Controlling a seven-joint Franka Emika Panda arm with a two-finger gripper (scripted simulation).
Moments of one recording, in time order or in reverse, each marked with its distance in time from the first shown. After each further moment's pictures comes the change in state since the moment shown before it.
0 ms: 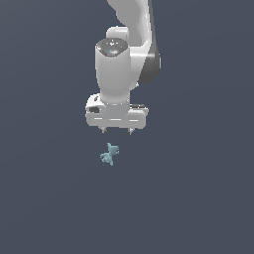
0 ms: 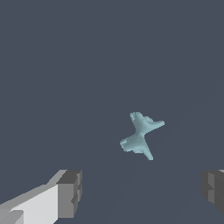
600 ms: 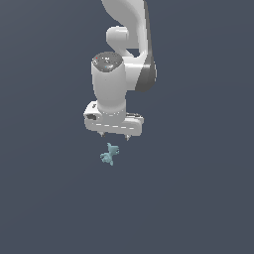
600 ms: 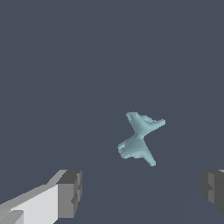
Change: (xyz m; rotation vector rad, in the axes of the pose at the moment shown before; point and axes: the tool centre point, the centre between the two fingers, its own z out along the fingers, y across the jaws) arm 0.004 0.010 0.027 0.005 -0.018 0.092
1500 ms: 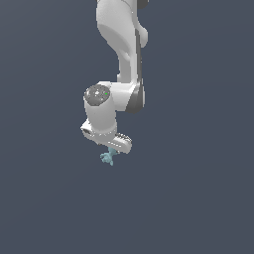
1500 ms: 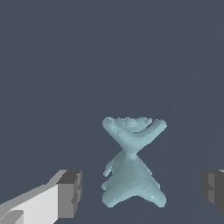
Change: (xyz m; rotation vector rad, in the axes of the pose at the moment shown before) arm 0.005 0.031 0.080 -0.002 -0.053 0.255
